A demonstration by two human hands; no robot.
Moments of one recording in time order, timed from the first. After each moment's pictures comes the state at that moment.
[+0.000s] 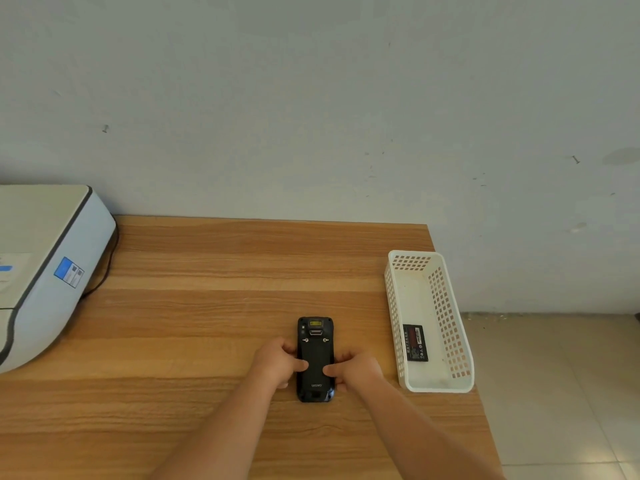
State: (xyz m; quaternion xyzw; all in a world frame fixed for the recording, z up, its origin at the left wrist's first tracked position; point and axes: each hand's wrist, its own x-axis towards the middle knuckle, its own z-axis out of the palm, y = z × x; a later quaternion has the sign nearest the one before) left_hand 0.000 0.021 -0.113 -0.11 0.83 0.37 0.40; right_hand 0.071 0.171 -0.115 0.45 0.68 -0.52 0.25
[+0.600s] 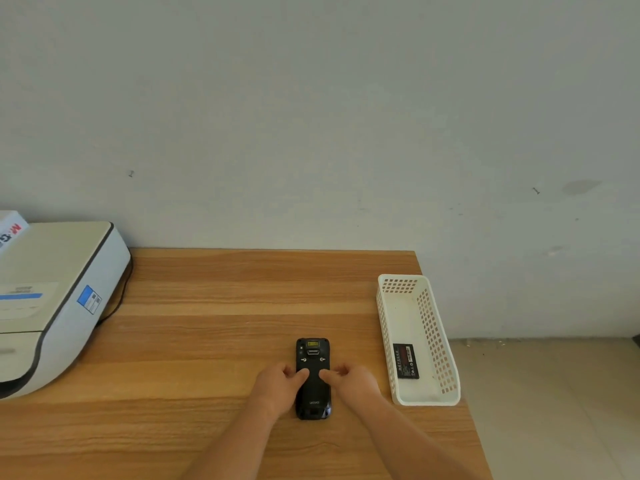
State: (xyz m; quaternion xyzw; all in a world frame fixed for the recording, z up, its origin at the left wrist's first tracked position) left_hand 0.027 0.015 -0.072 -0.01 0.88 0.34 0.32; right_hand 0.088 0.163 -0.052 0.36 0.78 -0.46 0.21
